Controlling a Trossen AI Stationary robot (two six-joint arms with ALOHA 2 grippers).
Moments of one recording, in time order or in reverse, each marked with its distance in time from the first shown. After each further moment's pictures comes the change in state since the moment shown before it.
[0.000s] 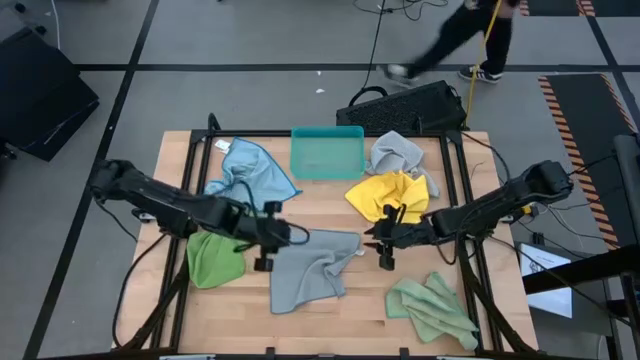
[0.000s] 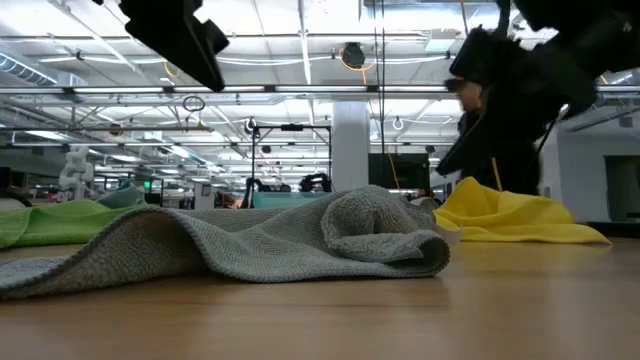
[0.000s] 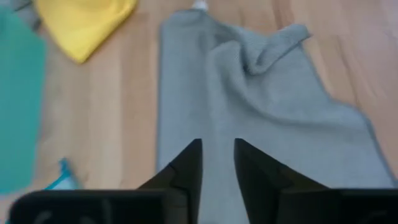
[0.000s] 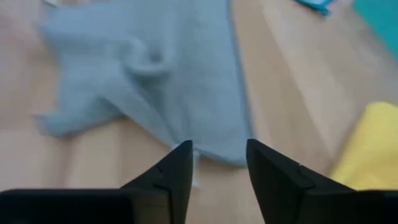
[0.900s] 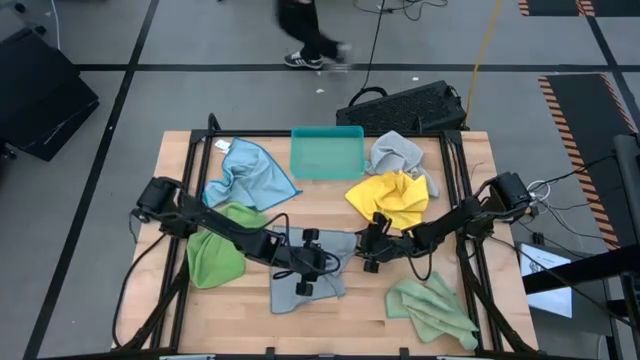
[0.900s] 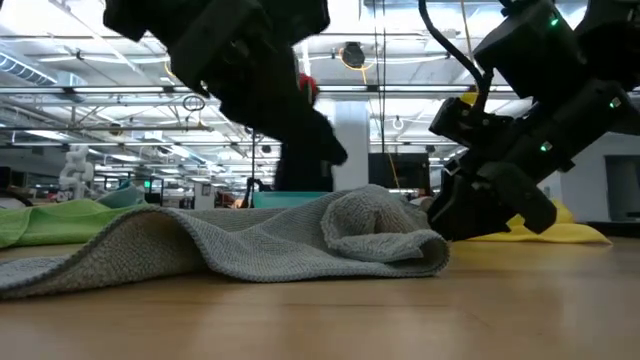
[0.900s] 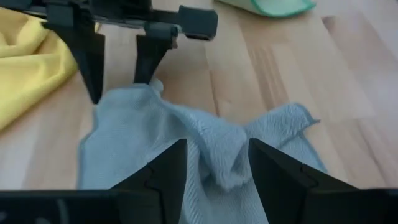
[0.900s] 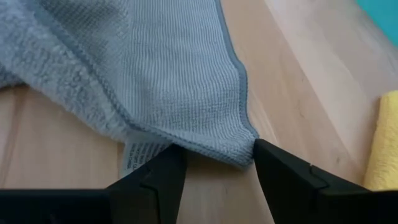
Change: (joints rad) left arm -0.049 0.441 0.000 0.669 -0.045 0.002; right arm 0.021 0.411 0.005 0.291 0.170 -0.055
